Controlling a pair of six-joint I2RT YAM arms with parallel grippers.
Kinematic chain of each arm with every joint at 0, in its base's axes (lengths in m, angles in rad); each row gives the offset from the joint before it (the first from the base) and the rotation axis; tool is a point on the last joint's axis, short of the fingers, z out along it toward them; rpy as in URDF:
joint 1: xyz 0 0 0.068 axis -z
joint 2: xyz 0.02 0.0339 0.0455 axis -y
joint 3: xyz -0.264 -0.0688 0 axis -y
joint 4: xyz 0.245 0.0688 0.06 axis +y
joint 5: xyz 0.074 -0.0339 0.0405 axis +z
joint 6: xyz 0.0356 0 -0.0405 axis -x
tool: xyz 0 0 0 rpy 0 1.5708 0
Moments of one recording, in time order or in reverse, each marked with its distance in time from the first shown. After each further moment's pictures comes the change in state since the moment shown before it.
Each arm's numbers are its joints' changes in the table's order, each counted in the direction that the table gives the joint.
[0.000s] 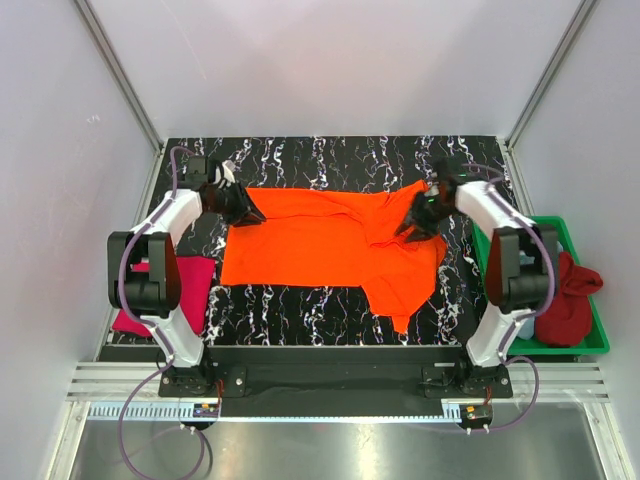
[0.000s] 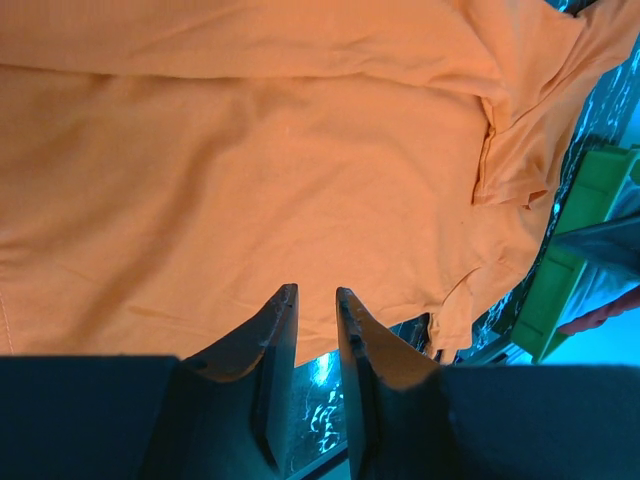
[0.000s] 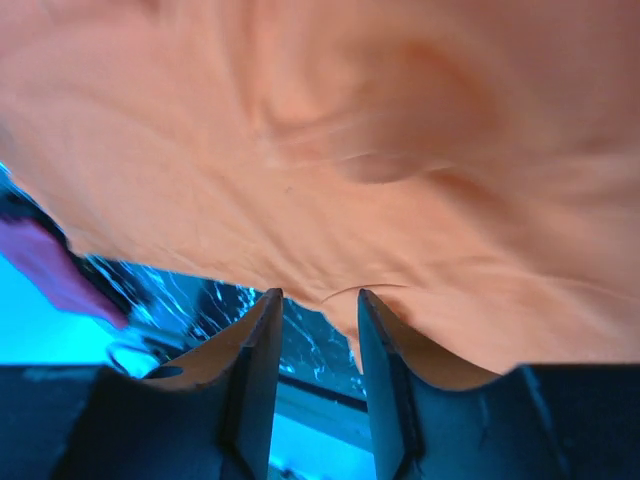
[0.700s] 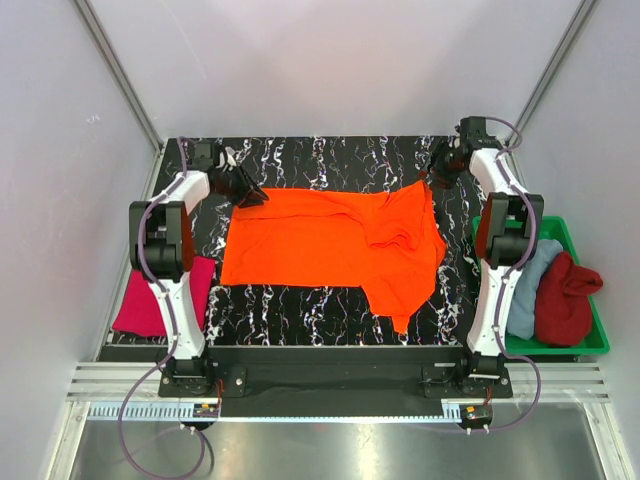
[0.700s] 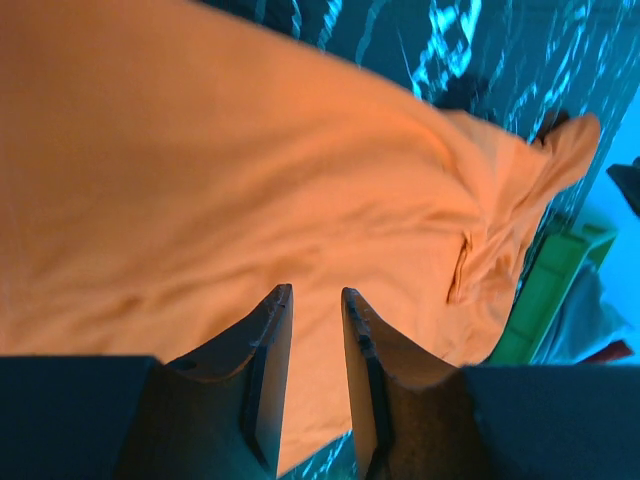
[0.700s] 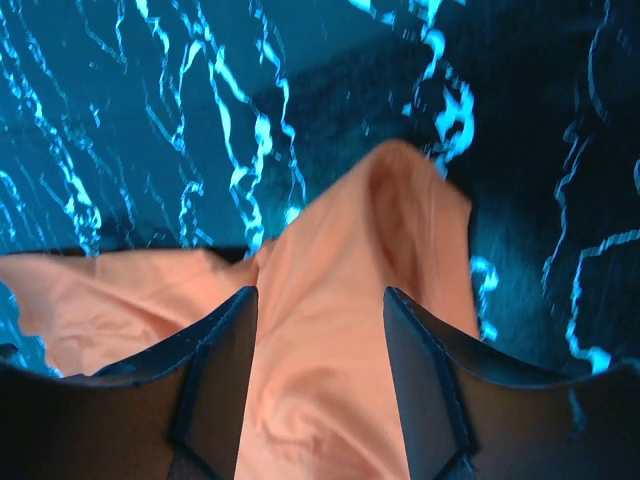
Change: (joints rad) left arm -0.022 -0.309 0.286 -0.065 -0.015 0.098; right arm 0.233 -0.406 0.579 -0.149 -0.066 0.124
